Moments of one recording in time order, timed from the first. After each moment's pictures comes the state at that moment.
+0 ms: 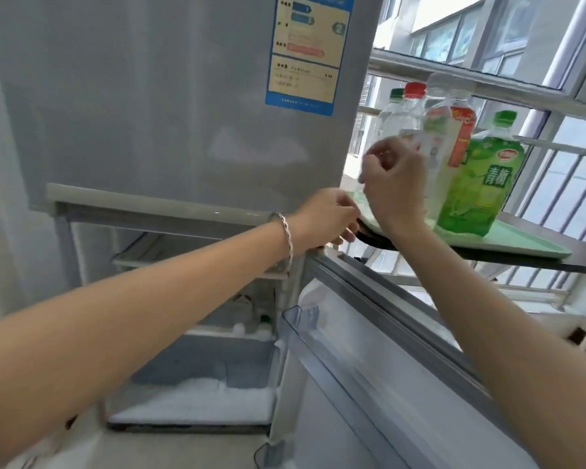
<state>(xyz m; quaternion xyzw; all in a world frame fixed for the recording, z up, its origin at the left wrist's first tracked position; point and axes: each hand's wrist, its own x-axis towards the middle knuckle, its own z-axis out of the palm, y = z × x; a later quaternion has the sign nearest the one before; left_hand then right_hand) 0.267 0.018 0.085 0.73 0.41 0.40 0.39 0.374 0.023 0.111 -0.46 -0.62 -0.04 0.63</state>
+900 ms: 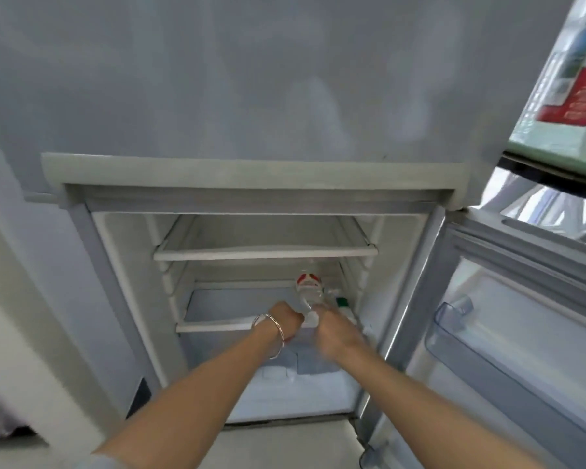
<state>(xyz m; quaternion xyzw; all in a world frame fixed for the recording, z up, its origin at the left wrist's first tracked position) 0.106 0.194 -0.233 0.57 0.67 0.17 0.45 0.213 0.139 -0.213 -0.70 -0.68 0.19 0.07</state>
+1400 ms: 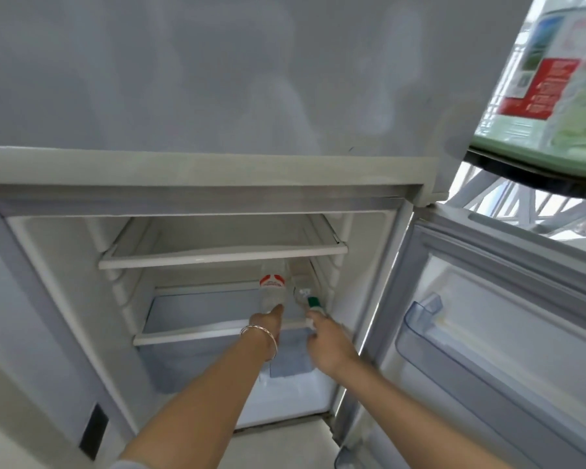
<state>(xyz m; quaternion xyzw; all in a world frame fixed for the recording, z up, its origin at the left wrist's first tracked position) 0.138 0.212 -0.269 0.31 0.65 0.36 0.60 0.251 0.133 -0.237 -0.72 -0.62 0.25 0.20</state>
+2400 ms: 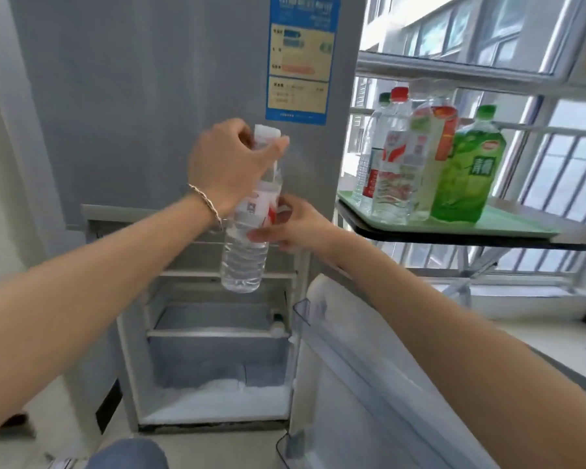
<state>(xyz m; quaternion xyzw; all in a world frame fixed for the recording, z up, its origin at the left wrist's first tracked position) 0.163 -0.014 0.131 0.63 0.53 0.56 -0.09 0.297 -0.001 0.075 -0.42 -0.74 0.37 0.36</state>
